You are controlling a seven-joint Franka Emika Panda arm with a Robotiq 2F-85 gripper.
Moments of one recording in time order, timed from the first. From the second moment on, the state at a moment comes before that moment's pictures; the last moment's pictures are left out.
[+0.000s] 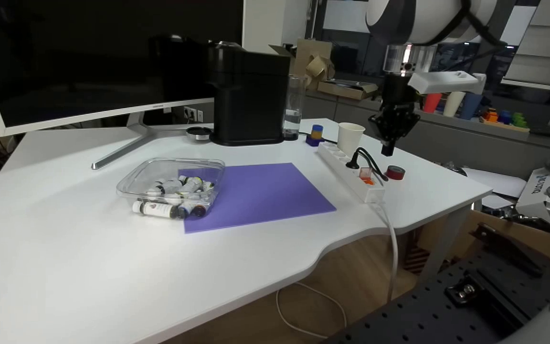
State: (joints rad) arm -0.26 0.13 -0.26 -2.53 -0.12 2.70 -0.31
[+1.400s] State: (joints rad) arm -0.30 0.38 -0.19 -2.44 -0.04 2.84 -0.31
